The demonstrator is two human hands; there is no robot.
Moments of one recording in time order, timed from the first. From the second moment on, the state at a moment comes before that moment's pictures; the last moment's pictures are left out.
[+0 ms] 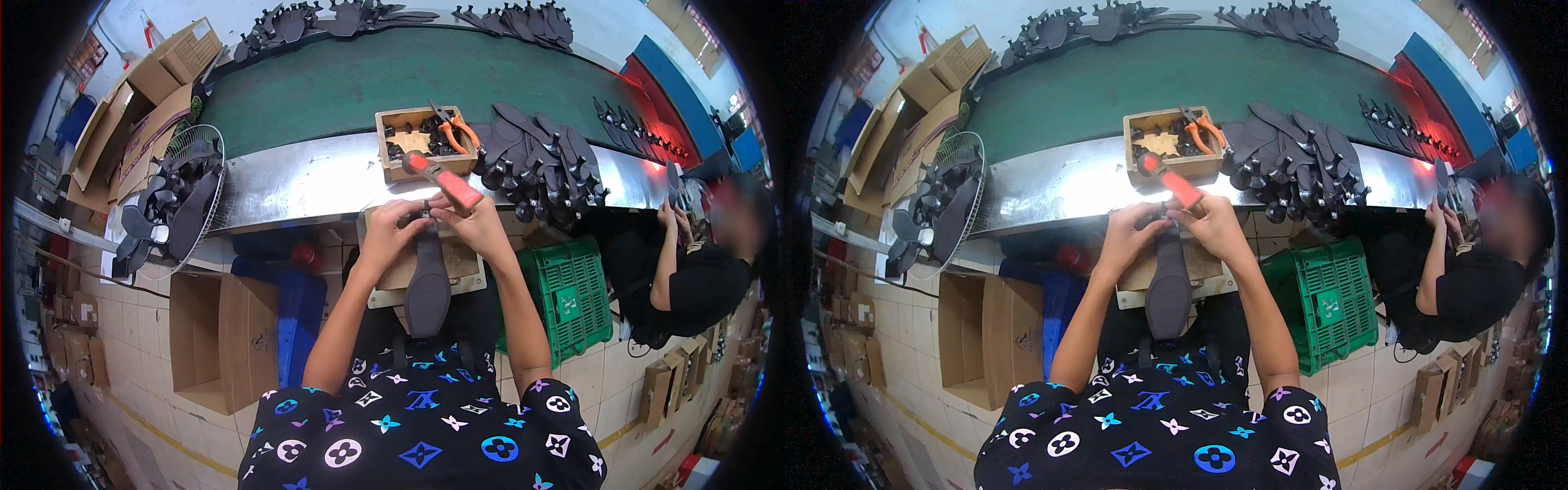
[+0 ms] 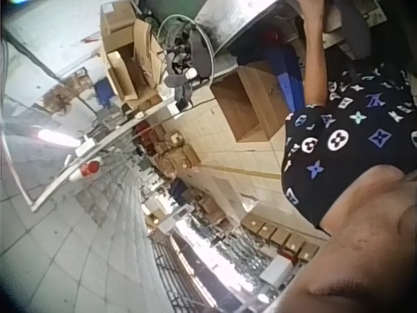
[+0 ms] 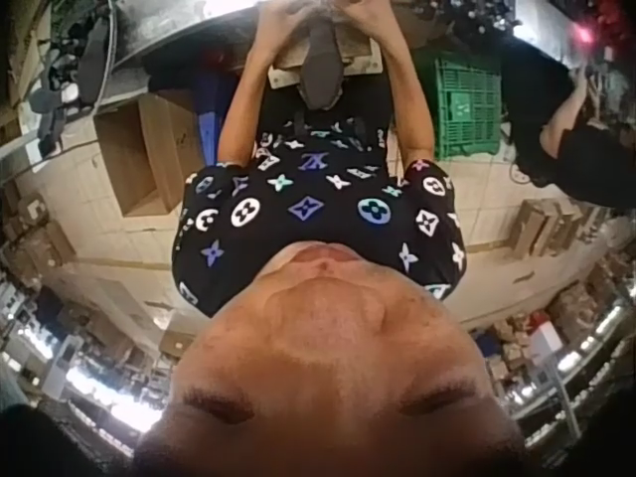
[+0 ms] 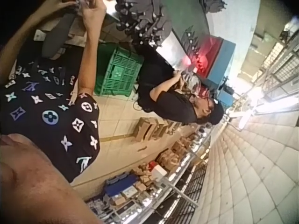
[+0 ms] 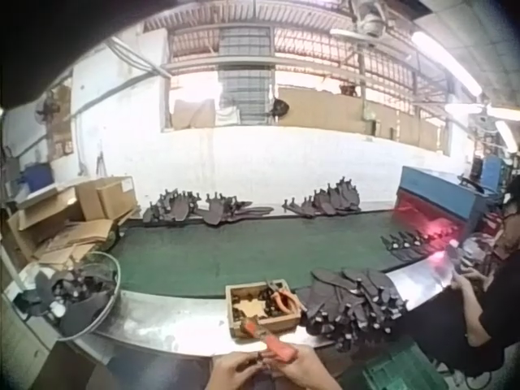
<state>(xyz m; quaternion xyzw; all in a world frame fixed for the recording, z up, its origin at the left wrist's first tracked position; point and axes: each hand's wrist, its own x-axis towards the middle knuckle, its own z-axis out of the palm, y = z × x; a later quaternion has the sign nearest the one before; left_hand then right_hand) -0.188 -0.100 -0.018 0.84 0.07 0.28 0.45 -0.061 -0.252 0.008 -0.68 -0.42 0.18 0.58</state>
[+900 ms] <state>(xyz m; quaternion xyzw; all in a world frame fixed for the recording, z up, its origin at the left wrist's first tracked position) -0.188 -0.099 -0.022 0.82 0.06 0.34 0.46 -0.077 -0.255 -0.003 -0.66 -0.37 0.18 0.63</state>
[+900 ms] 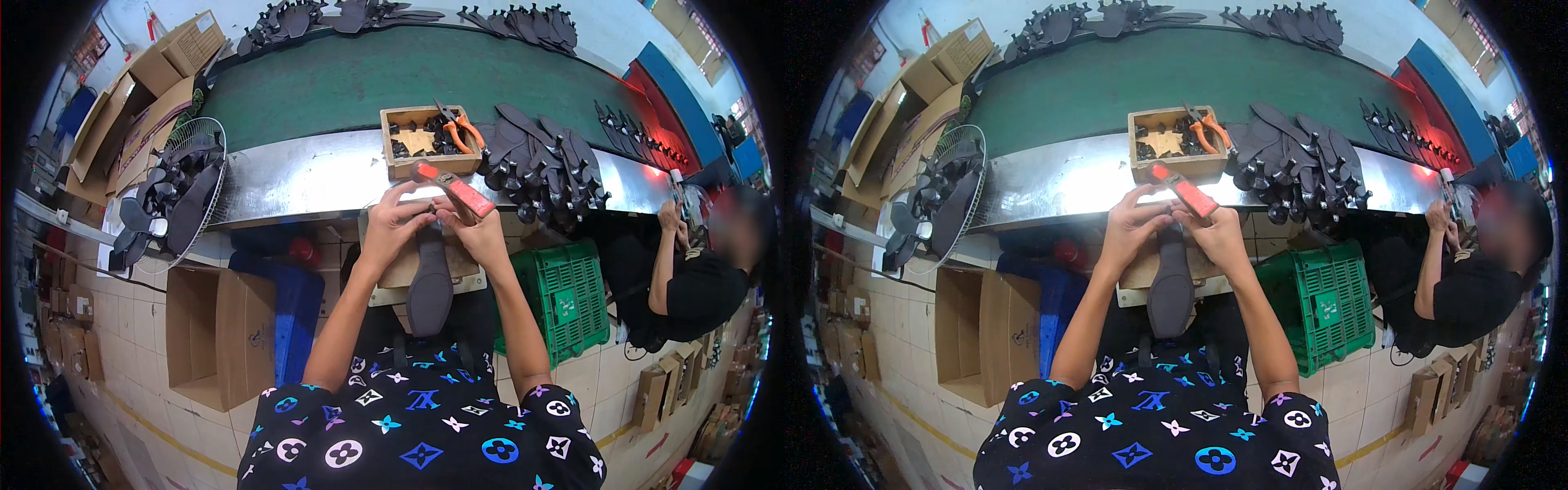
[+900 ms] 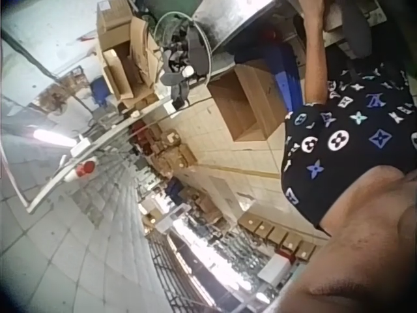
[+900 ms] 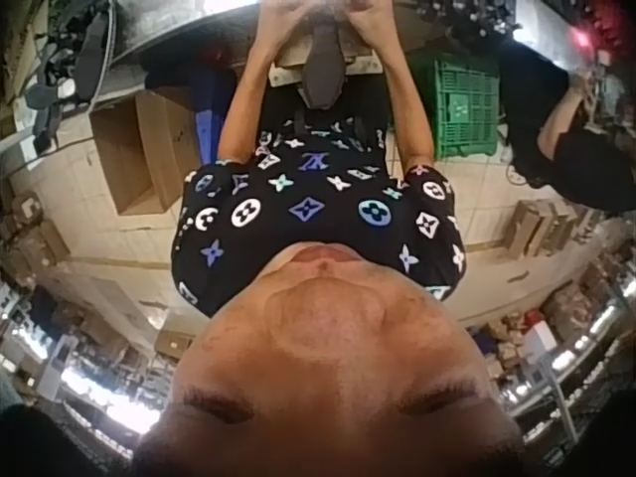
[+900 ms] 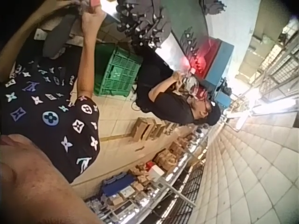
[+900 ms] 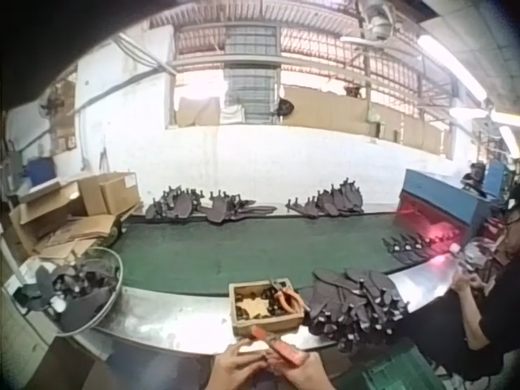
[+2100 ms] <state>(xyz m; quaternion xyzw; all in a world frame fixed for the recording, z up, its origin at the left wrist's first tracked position) -0.195 -0.099 -0.026 0.82 0.12 0.27 0.49 -0.068 -0.248 0.027 -0.69 -0.54 0.10 0.47</state>
